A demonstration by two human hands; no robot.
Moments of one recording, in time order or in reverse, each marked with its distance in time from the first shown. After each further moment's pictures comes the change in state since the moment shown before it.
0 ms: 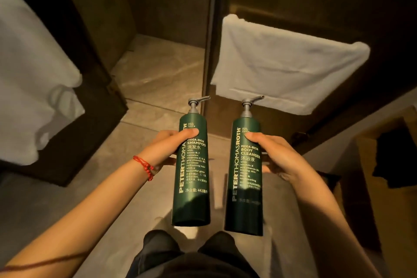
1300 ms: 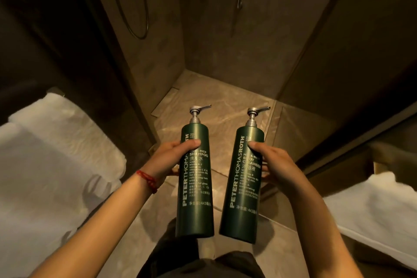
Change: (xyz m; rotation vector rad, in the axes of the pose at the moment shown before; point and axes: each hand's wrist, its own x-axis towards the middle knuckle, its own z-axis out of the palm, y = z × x) left_hand 0.298 0.188 -0.333 -0.122 0.166 0.063; right_hand 0.380 -0.298 0.192 -0.050 -0.151 -0.069
